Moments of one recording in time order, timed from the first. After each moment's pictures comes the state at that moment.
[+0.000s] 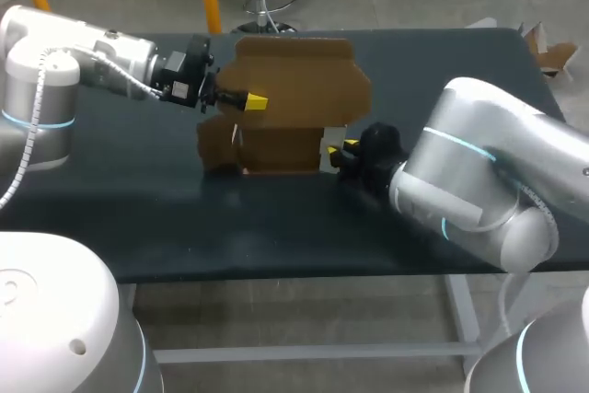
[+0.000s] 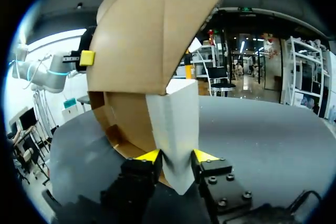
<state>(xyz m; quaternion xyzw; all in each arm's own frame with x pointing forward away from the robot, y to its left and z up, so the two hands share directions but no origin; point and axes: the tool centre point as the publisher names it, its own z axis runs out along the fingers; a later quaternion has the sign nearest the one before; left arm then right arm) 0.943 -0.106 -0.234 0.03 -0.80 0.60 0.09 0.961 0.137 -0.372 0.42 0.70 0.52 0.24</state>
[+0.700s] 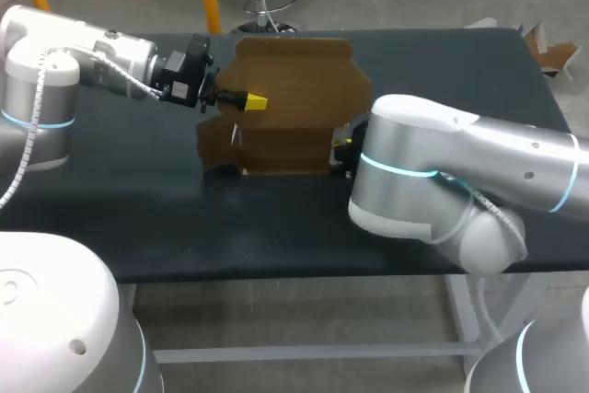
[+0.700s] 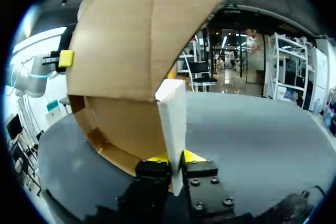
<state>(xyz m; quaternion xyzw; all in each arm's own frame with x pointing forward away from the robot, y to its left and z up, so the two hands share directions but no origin) 0.943 -0.106 -0.234 0.03 -0.80 0.60 0.09 0.968 0.130 -0.373 0.48 0.68 0.47 0.28</state>
